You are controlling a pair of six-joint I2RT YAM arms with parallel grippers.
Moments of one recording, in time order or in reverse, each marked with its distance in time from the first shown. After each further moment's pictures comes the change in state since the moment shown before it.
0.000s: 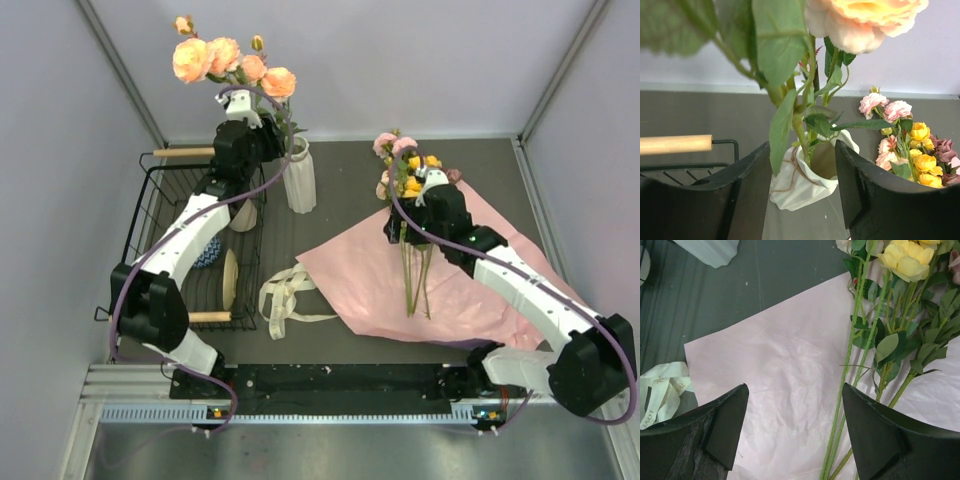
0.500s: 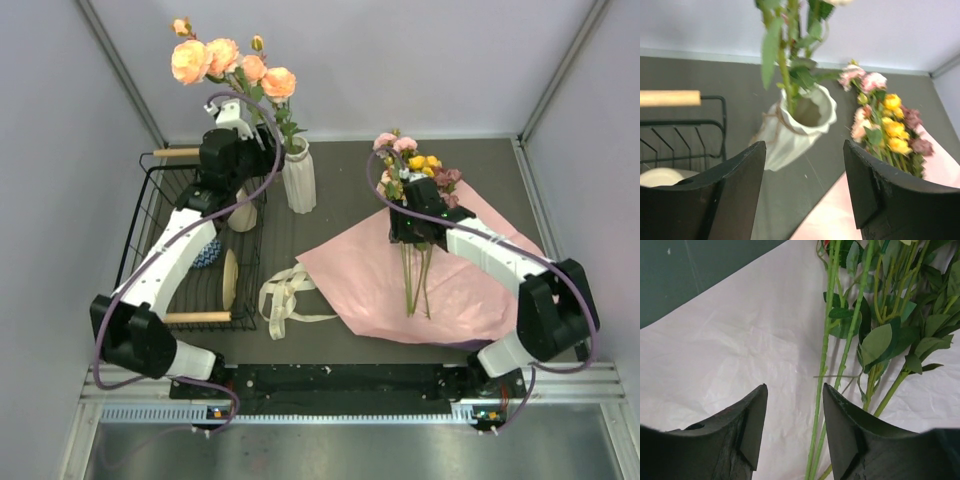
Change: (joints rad) left arm 0.000 -0.120 -0.025 -0.193 0.054 -0.080; right arm -0.032 0.273 0.098 -0.090 0.049 -0.002
